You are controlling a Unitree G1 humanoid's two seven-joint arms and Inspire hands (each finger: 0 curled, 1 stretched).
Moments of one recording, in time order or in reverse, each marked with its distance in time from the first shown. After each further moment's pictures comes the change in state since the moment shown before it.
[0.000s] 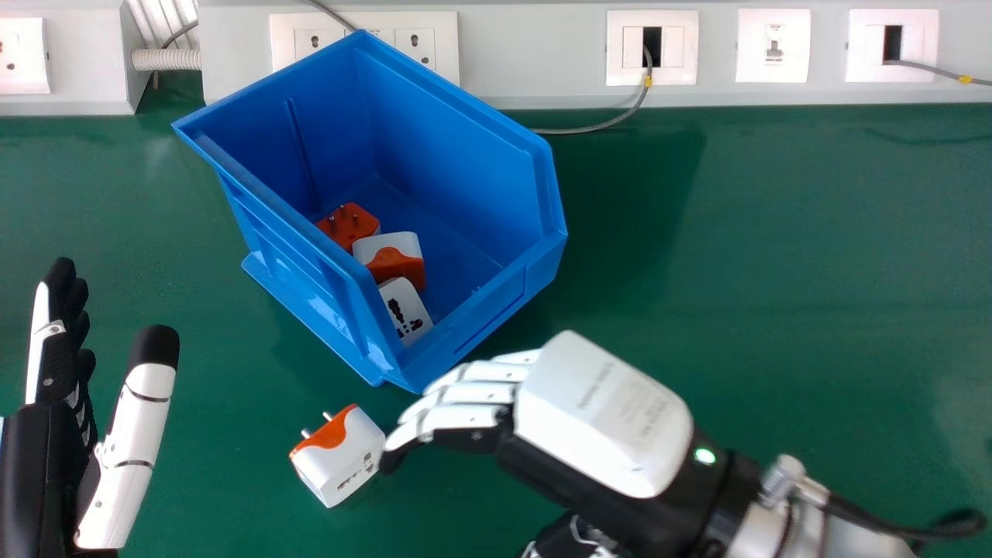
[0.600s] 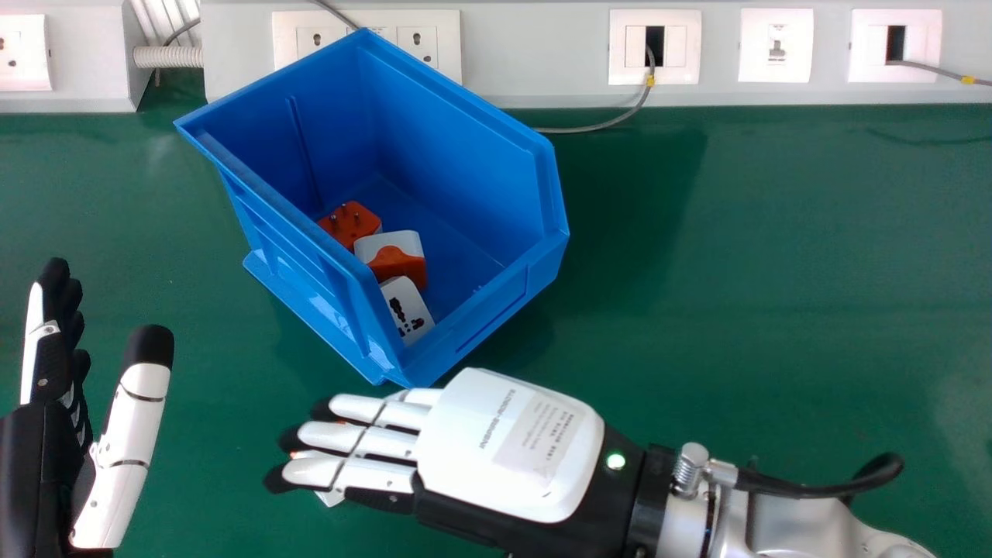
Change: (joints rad) left arm -0.007 0.003 0.009 0.011 -0.003 -0.001 -0.004; right arm -0.101 0.059 0.104 -0.002 -0.005 0.018 0.148
